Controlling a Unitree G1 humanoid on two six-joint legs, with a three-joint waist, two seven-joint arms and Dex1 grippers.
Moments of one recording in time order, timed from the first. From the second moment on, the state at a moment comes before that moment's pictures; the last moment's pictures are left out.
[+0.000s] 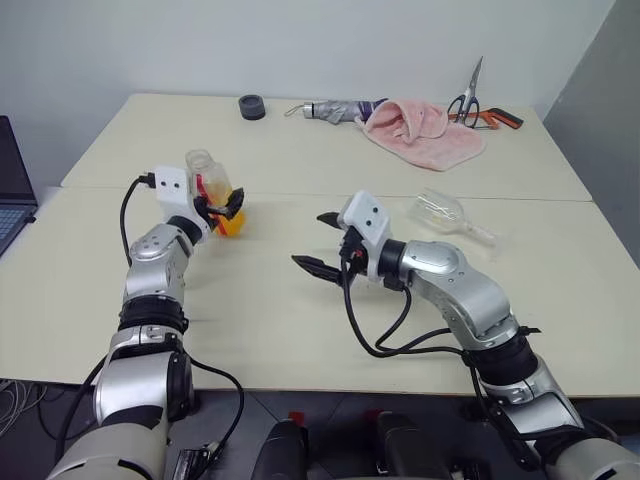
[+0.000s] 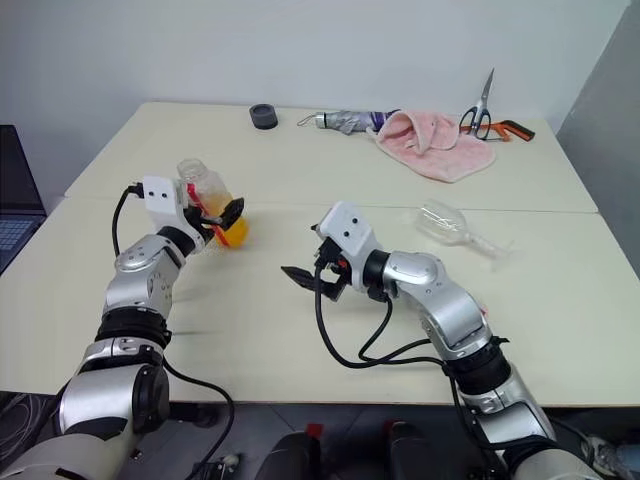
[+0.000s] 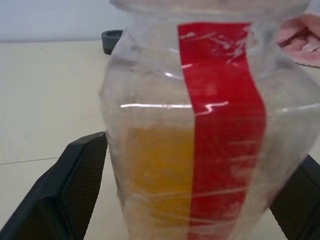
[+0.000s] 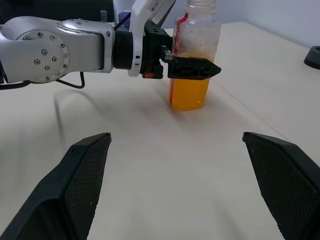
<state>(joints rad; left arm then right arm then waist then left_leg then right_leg) -0.79 0.48 0.24 0.82 -0.22 0.01 -0.49 -0.63 -0.25 0.34 -0.22 0.25 0.62 0.61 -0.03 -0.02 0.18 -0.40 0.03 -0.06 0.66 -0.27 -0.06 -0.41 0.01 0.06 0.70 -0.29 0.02</state>
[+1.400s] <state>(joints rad) -0.43 0.60 -0.14 -0.12 -0.28 0.28 -0.93 -0.56 -0.68 0.41 -0.08 -0.36 0.72 0.37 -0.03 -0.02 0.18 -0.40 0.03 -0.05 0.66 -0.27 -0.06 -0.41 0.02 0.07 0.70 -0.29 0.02</state>
